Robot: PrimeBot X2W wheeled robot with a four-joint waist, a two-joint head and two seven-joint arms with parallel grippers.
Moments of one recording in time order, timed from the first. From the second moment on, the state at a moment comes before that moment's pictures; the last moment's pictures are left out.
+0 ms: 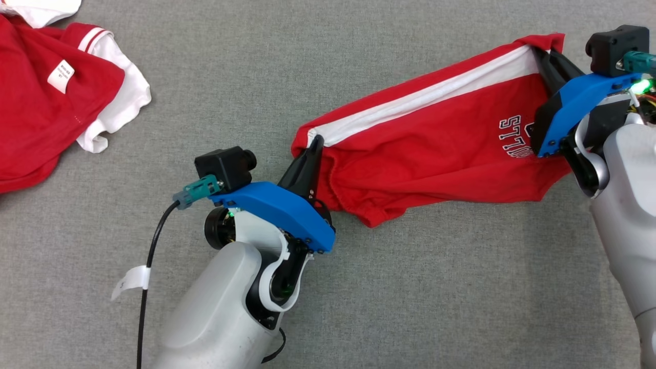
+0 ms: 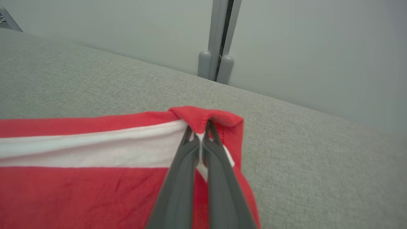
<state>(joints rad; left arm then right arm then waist) -0.52 0.06 -0.55 0.28 -0.90 0.12 0.02 -0.93 -0.30 0.23 0.79 0.23 0.13 0.02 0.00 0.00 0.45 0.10</state>
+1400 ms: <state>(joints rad) -0.40 0.23 -0.59 0.27 -0.67 0.23 -0.20 -0.84 -0.35 0.36 1.07 0.42 0.13 -0.04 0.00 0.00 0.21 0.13</state>
